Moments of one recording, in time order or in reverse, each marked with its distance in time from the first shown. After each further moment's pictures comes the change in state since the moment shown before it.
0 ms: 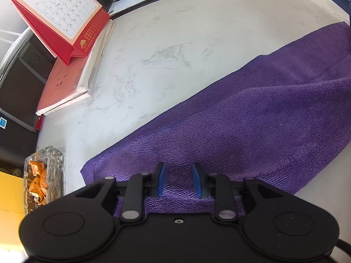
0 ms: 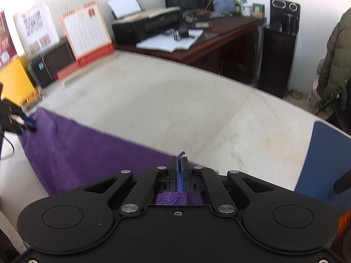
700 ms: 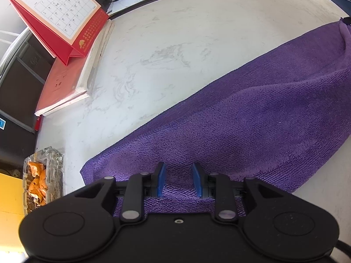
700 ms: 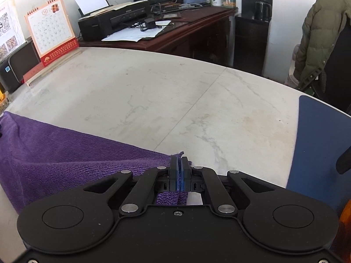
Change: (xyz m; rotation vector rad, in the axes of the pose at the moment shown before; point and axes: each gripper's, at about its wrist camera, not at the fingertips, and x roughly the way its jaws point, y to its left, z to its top) left arm 0.000 0.002 0.001 0.000 0.001 -0.010; right arm 0.054 -0.022 -0.038 0.066 0.056 -0.158
